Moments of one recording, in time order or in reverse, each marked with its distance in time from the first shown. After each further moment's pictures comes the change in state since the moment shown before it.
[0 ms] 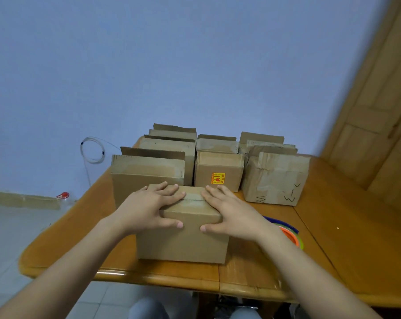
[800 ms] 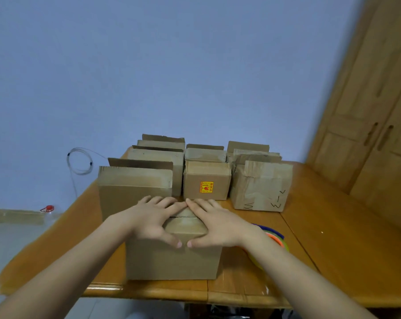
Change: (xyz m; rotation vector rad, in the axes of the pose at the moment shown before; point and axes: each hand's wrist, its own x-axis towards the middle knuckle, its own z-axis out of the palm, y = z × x) left_hand 0.027 0.020 -0.010 0.069 -0.303 0.055; right_hand 0.006 0.010 0.008 -0.005 -0.124 -0.005
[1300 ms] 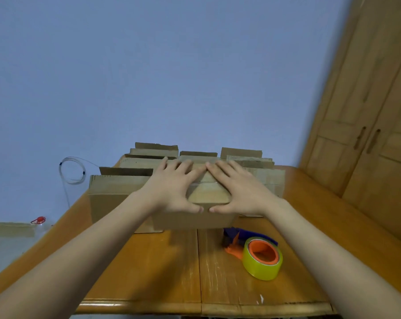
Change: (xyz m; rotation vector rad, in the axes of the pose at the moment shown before) left_hand 0.032 0.036 -0.072 0.188 0.508 -0.041; right_hand -0.021 0.047 -0.077 -0.239 0.329 0.031
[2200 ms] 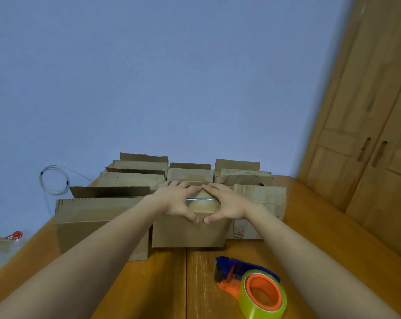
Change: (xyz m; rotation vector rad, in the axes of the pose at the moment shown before) left_hand 0.120 -0.028 0.078 -0.188 -0.280 -0.036; right_hand 0.084 0.083 0.068 0.320 -0.246 0.103
